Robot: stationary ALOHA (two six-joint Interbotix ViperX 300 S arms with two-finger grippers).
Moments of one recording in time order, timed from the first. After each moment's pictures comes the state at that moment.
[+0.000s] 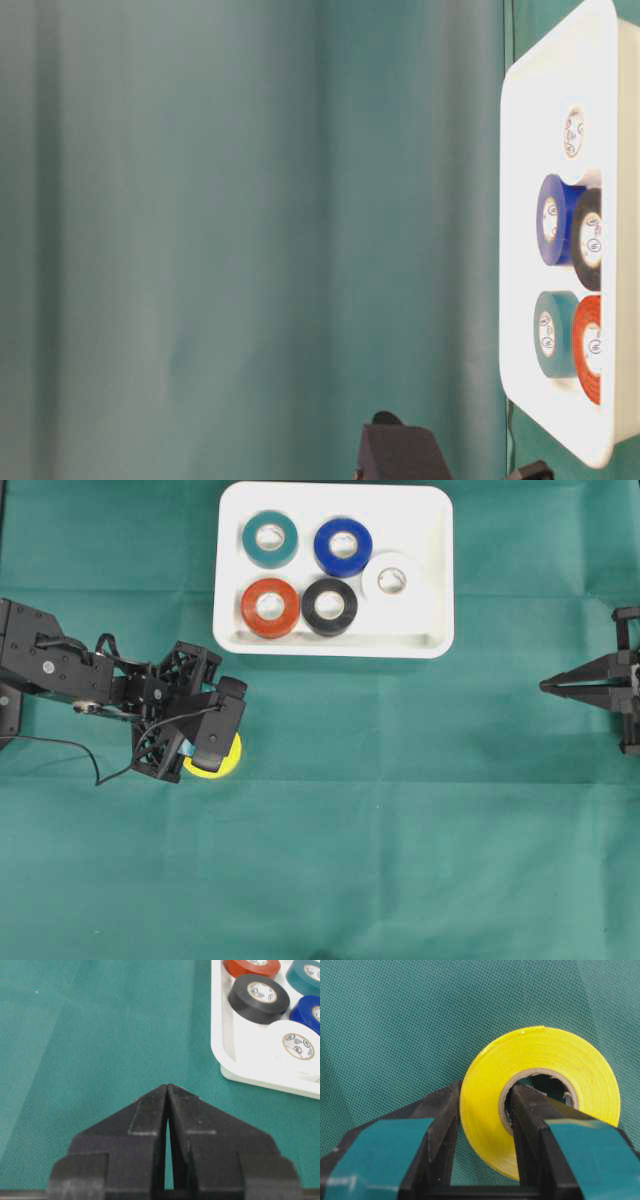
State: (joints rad) left arm -0.07 0.00 0.86 -0.03 0.17 0.29; right arm -0.02 -1.11 1.56 -0.08 -0.14 0.01
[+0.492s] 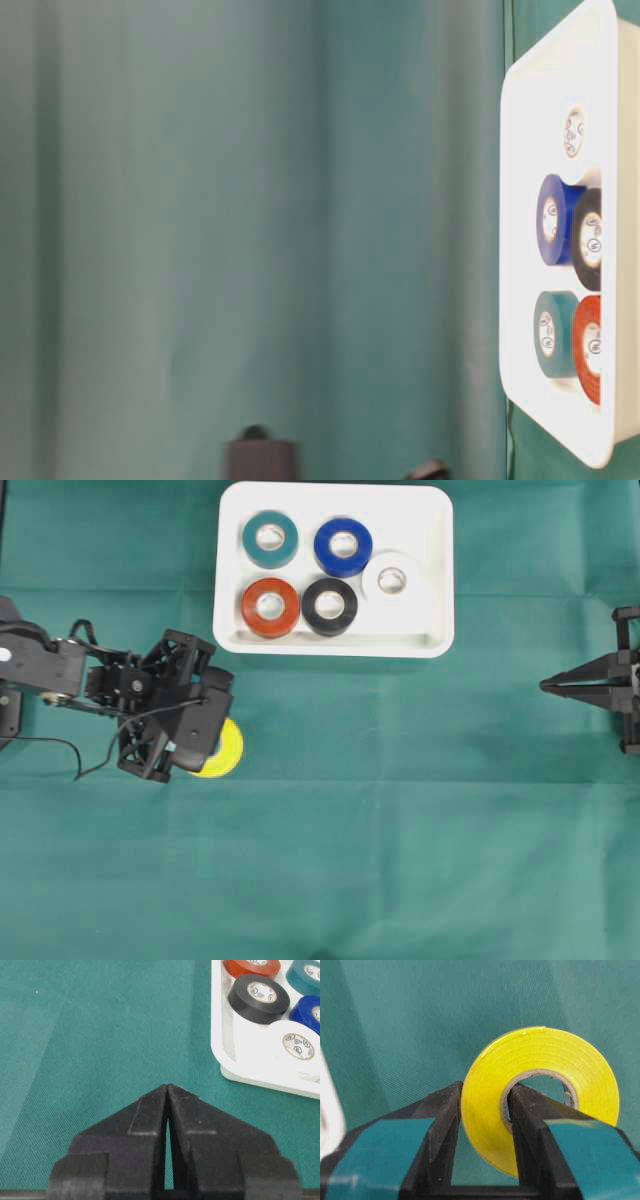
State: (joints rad) left arm -0.09 -0.18 0.82 -0.03 0.31 0.29; right arm -0.02 -1.11 1.56 -0.08 -0.14 0.01
